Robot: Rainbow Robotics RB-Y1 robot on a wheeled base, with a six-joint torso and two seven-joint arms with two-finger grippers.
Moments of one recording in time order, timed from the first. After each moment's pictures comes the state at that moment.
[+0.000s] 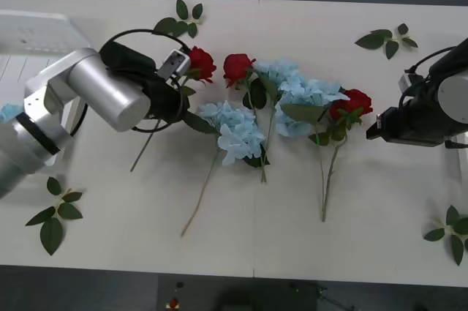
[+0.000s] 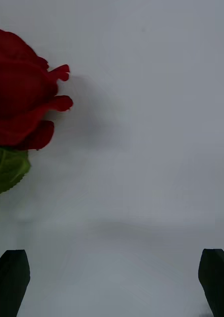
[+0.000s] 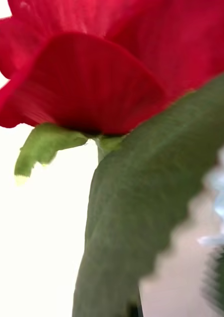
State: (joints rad) right arm -0.50 -0.91 0.39 -1.59 -0.88 1.34 1.03; left arm -0.73 0.65 -0.68 -1.46 0.63 0.96 -1.43
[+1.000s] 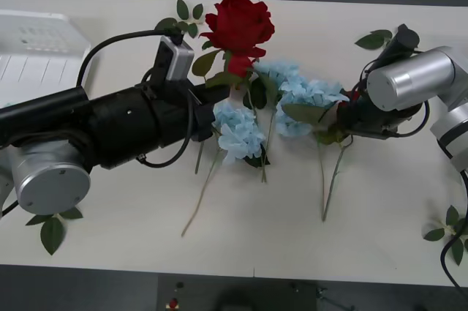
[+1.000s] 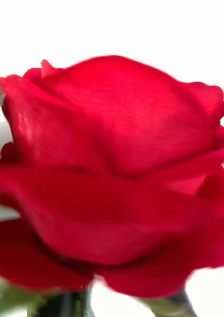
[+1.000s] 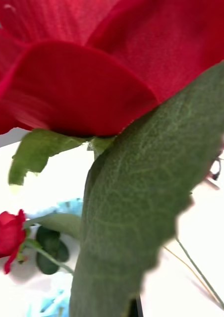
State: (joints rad) right arm -0.68 -0.59 0.39 -1.25 -0.63 1.35 1.03; left arm -0.35 0.87 -0.59 -2.11 1.04 0.29 -1.74
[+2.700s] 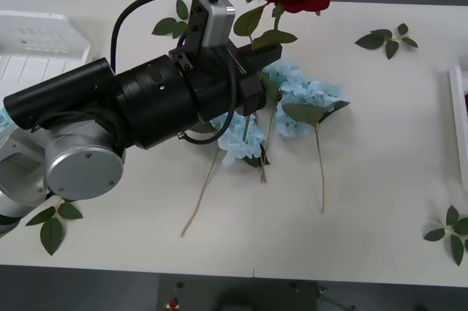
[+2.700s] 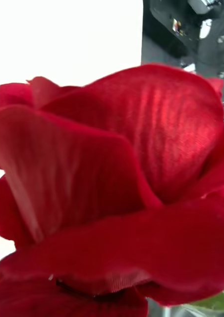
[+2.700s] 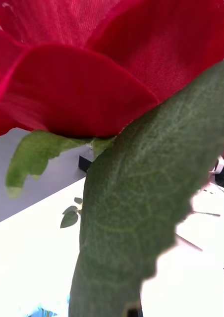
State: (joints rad) right arm -0.90 -1.09 0.54 -0.69 -0.49 1.00 1.55; left arm -0.47 0.70 -0.60 -2.12 1.06 0.25 -1.86
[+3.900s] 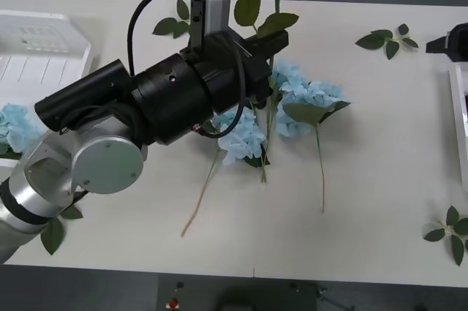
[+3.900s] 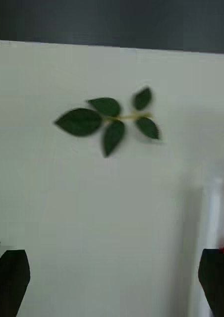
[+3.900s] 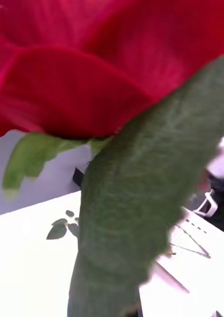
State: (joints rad) right arm -0.55 -1.14 0.29 -1.43 -1.11 0.85 1.45; left arm -0.46 0.59 -0.60 -2.02 1.17 0.16 -1.86
